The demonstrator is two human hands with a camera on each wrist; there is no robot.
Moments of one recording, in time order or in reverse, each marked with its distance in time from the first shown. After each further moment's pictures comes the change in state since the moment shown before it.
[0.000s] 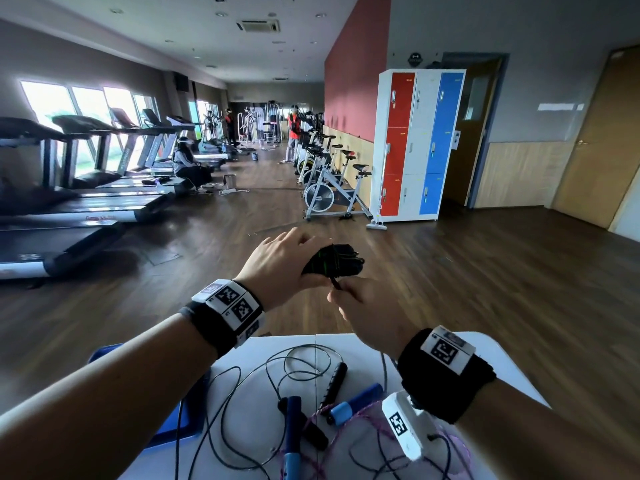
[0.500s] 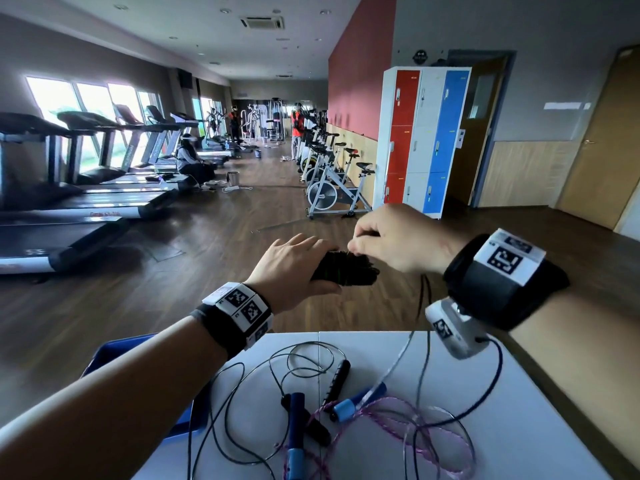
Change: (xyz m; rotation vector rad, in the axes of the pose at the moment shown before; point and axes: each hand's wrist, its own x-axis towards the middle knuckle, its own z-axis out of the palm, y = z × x) left_hand -0.006 0.004 0.008 0.004 -0.021 0.016; right_hand 0.041 -0.076 -0.091 -0.536 -0.186 -0.167
